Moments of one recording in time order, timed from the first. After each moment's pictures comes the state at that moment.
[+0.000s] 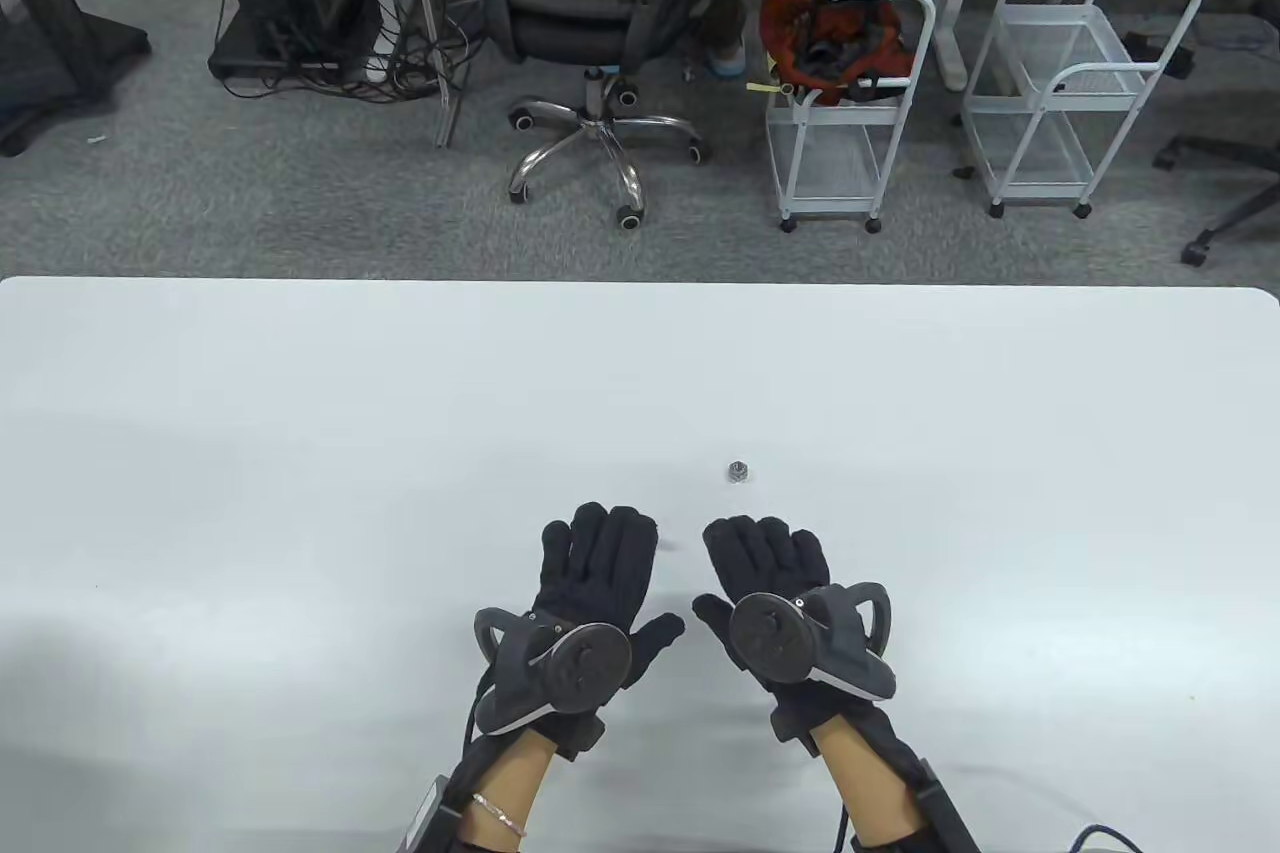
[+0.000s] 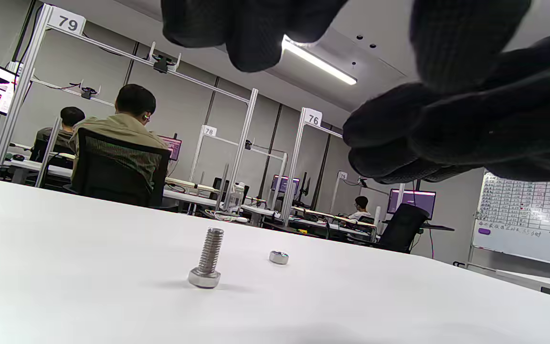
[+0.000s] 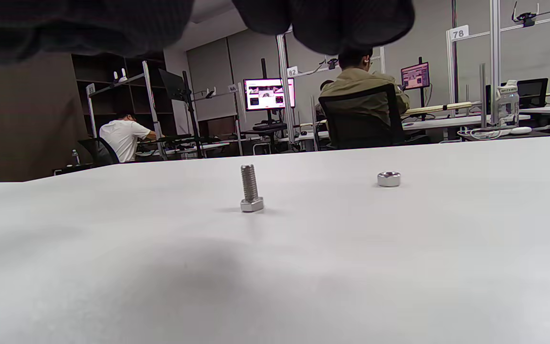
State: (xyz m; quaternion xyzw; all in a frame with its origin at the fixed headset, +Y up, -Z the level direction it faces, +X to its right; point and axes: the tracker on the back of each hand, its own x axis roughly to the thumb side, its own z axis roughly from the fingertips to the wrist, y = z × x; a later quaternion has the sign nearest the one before) left_hand -0.094 -0.710 -0.265 0.14 -0.22 0.15 0.95; right_hand 0.104 -0.707 -0.279 0.21 -0.07 0.97 0.10
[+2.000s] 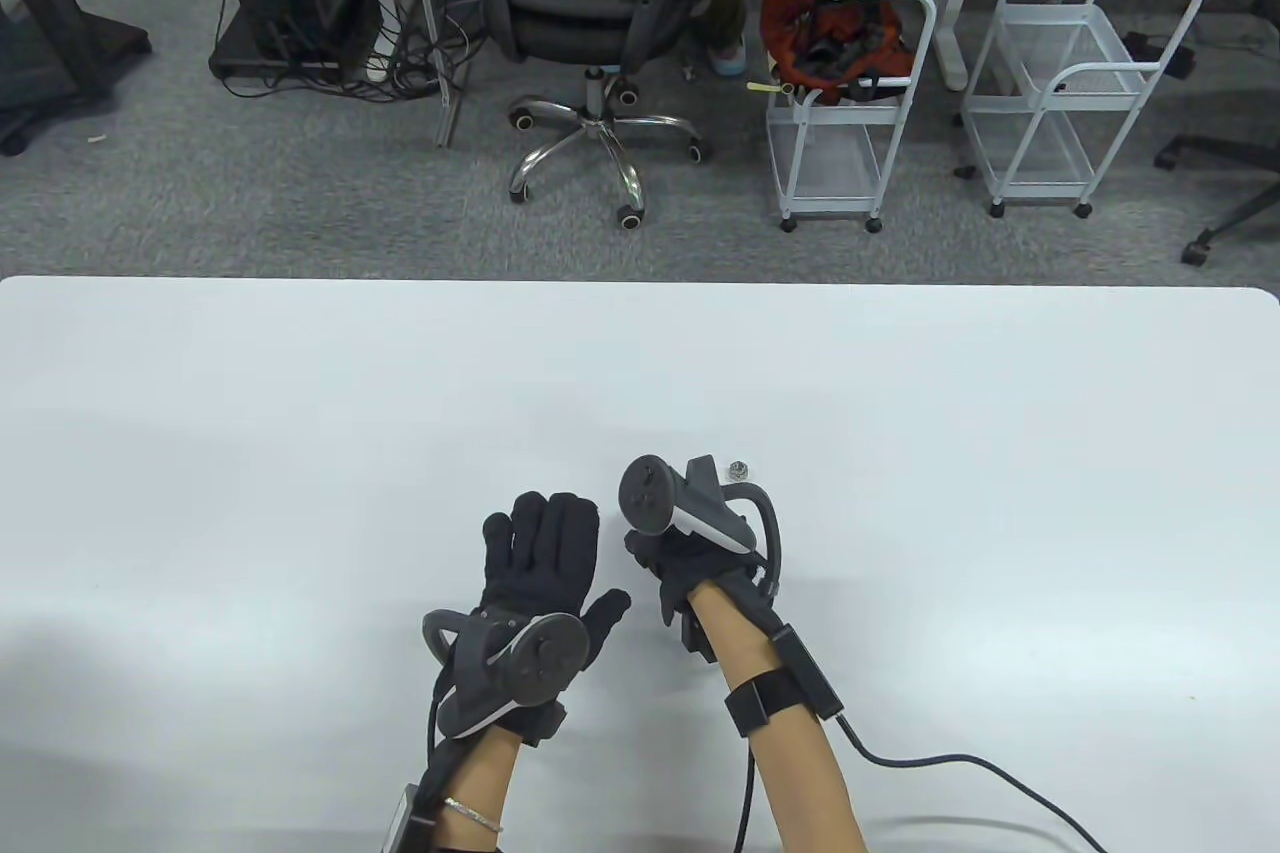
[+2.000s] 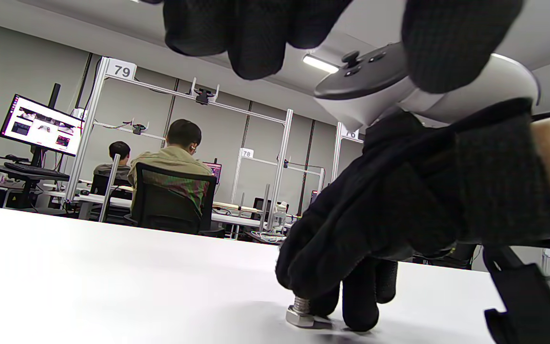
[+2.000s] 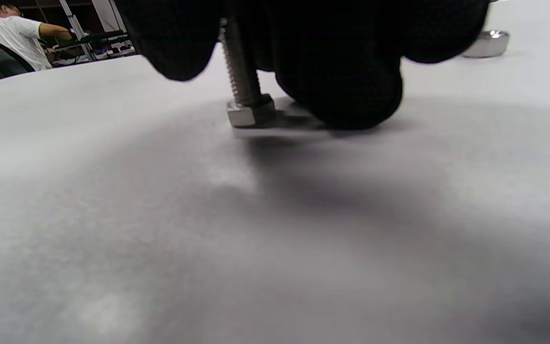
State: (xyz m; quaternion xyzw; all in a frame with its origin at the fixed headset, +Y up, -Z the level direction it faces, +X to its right) left_hand -0.128 -0.697 -0.265 0.17 -0.15 0.11 0.97; right_hand 0.019 -0.752 -0.399 0.14 0.12 0.98 0.07
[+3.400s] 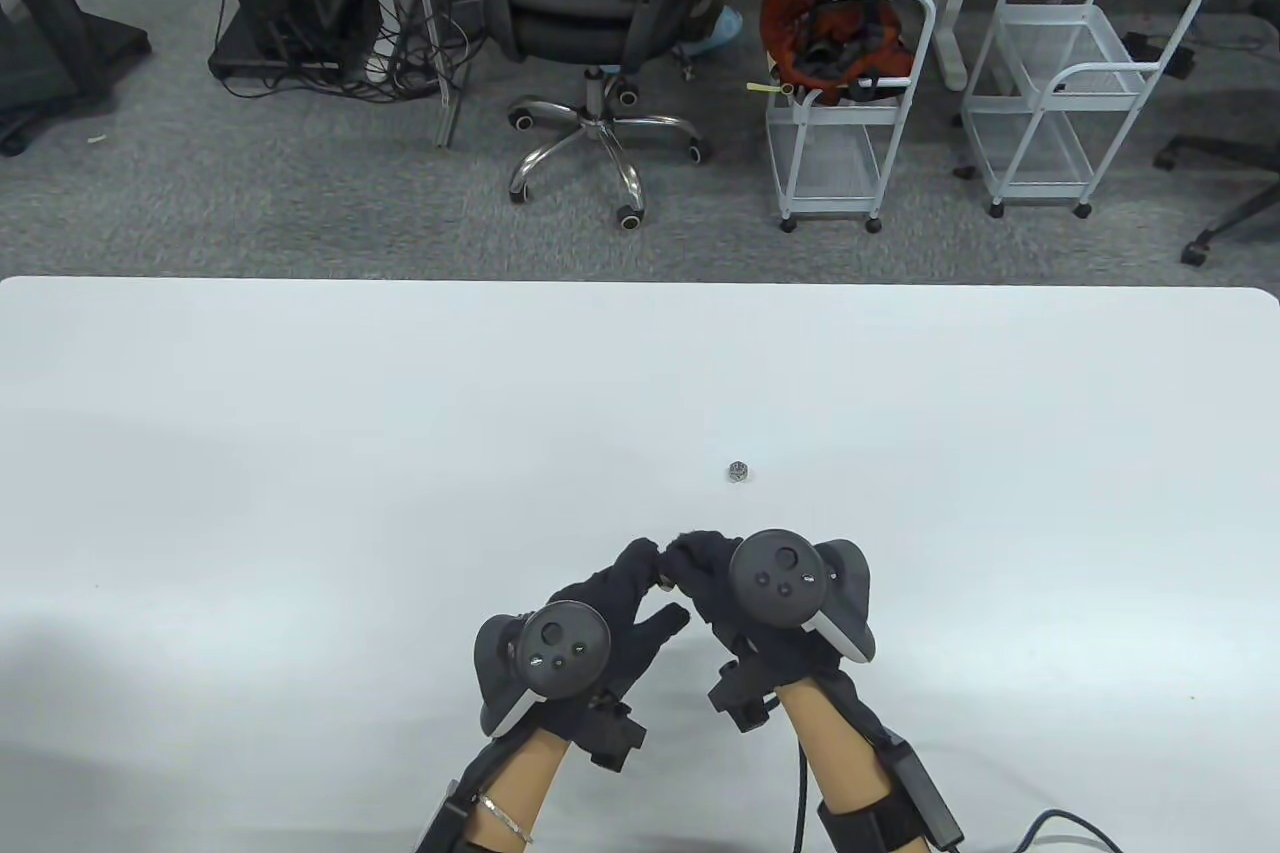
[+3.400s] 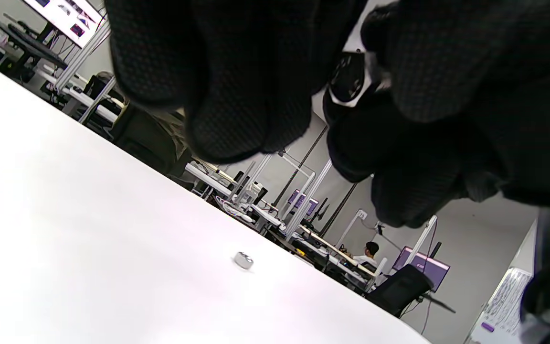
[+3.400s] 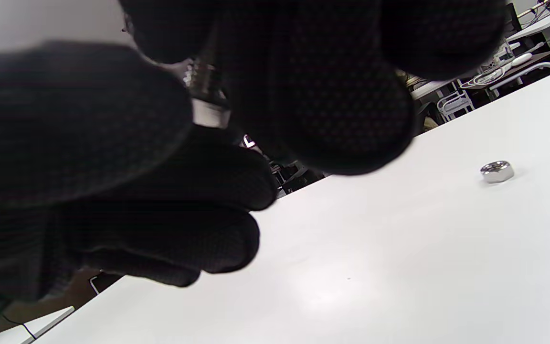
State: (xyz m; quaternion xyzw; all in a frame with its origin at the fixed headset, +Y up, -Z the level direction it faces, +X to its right) left_hand -0.096 -0.715 -0.267 0.11 -0.15 0.33 0.93; right_hand 0.087 -0.679 -0.296 0.17 -0.06 0.94 0.30
